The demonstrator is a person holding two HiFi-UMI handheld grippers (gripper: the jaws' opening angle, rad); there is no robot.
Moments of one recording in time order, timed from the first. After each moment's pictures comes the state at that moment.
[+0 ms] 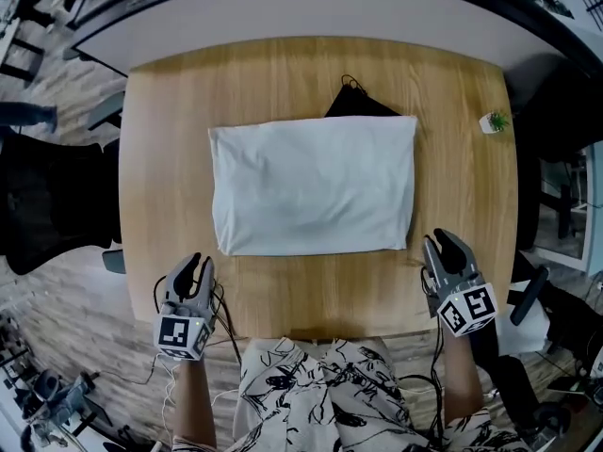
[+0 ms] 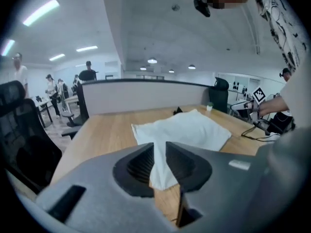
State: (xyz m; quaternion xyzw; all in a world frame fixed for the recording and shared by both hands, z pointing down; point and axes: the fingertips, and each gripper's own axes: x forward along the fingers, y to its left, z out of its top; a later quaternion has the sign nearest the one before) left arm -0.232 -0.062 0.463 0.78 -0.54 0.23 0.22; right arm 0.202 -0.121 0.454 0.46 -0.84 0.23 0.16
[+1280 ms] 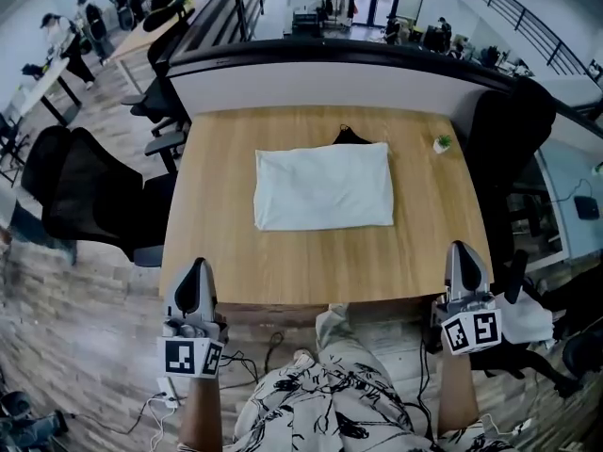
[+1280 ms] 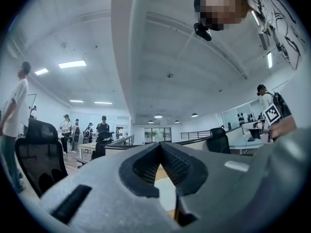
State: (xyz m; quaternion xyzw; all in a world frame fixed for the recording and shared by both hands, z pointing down) left arm -0.258 0.160 0.181 0.79 -0.61 -0.01 0.00; right arm 0.183 0.125 0.180 0.58 -0.81 -0.01 0.00
